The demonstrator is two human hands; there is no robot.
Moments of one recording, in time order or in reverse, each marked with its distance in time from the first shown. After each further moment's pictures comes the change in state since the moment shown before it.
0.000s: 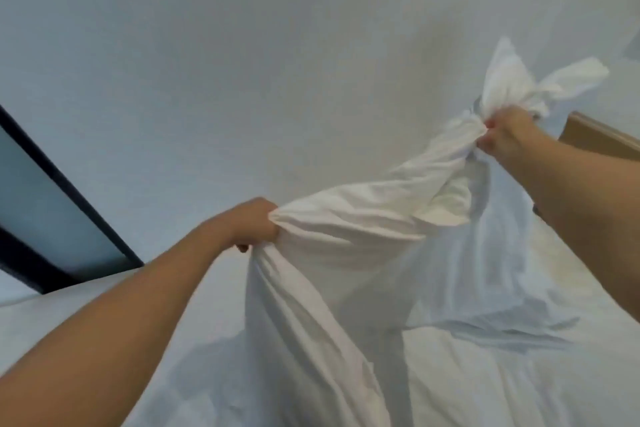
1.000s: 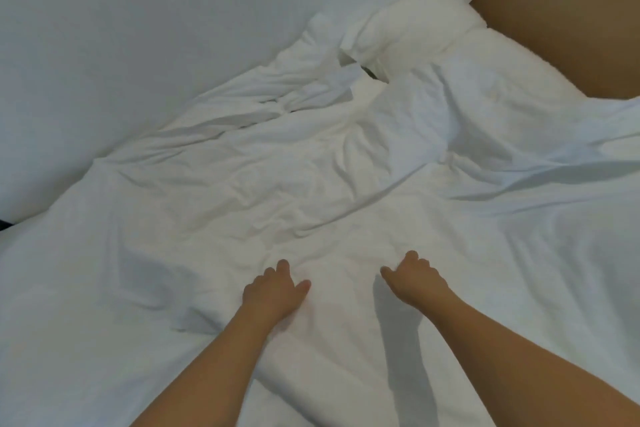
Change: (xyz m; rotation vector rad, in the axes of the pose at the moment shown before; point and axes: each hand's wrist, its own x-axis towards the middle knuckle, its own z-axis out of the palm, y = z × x) left_hand 0.109 -0.143 0.415 0.259 -0.337 -0.208; right_hand -0.093 0.510 -0.184 -1.453 -0.134 0.605
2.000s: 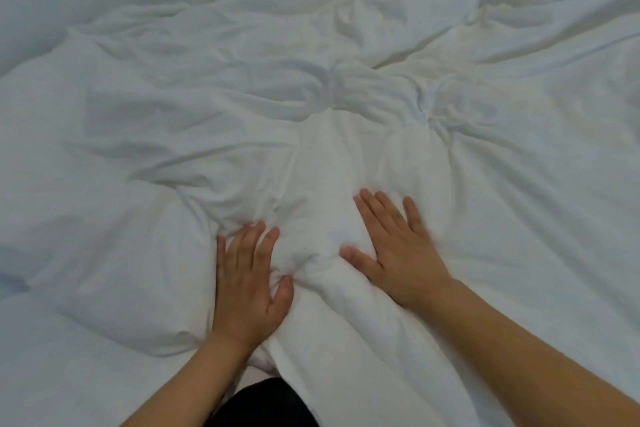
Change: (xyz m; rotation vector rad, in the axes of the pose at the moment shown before) left_hand -0.058 -0.090 0.236 0.001 0.858 0.464; right_hand -0.044 0.098 0.180 -0.349 0.399 -0.855
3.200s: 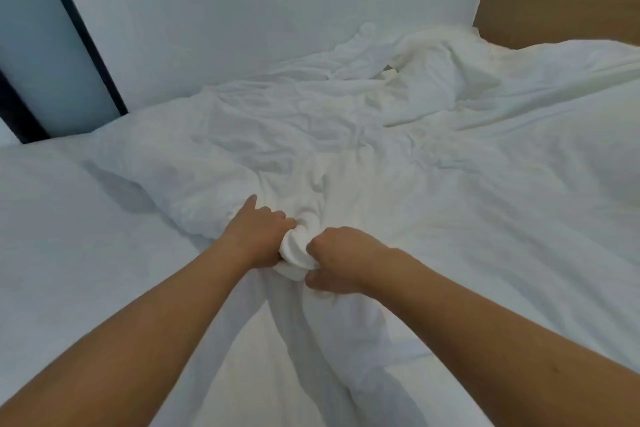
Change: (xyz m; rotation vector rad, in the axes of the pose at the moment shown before) left_hand -0.065 0.021 -0.113 0.651 -0.163 0.232; right_hand -0.135 -0.161 -0.072 -0.116 -0.207 -0.236
